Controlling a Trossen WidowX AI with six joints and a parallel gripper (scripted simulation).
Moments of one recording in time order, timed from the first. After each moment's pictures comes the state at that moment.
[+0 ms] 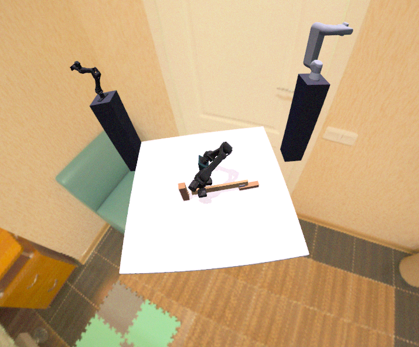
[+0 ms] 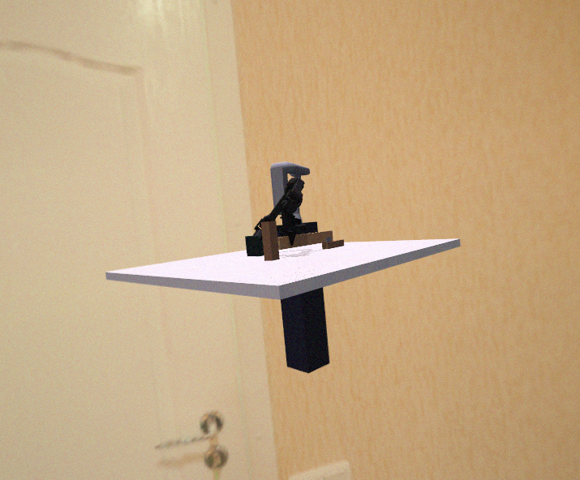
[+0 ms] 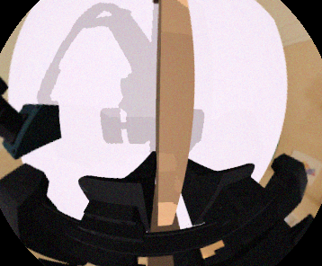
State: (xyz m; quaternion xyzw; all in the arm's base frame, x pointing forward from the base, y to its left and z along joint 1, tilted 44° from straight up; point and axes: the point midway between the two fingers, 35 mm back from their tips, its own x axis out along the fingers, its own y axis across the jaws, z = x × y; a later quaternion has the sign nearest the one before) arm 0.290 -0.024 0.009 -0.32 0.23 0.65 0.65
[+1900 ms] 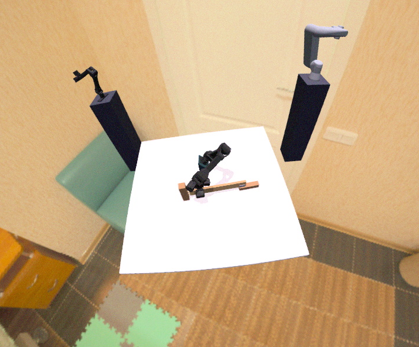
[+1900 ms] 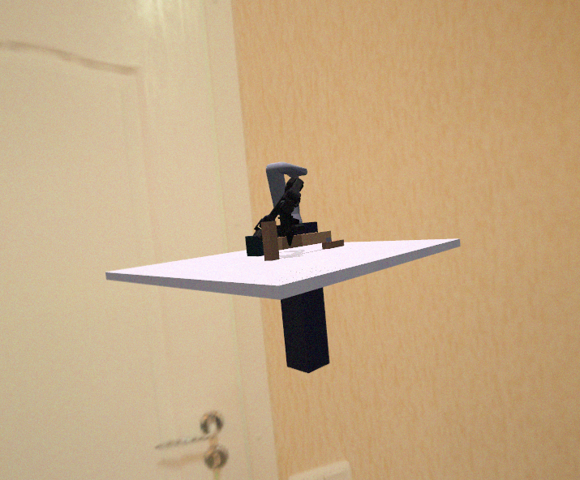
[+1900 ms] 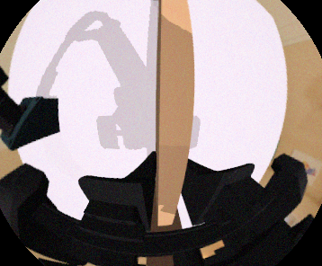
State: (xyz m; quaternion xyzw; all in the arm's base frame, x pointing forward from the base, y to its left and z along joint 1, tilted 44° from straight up) arm 0.292 -0.035 -0.002 -0.32 0.23 0.65 0.65
